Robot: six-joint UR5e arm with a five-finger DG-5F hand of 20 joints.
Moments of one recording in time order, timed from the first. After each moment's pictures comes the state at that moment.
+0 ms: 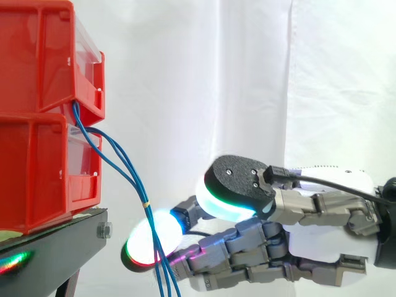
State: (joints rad) arm 0.18 -2.33 -1.36 -2.45 -1.14 -0.52
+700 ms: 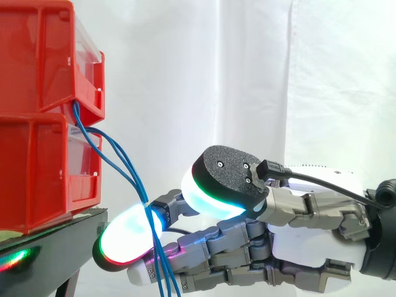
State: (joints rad) arm 0.18 -2.36 -1.33 -2.40 -1.23 -0.52
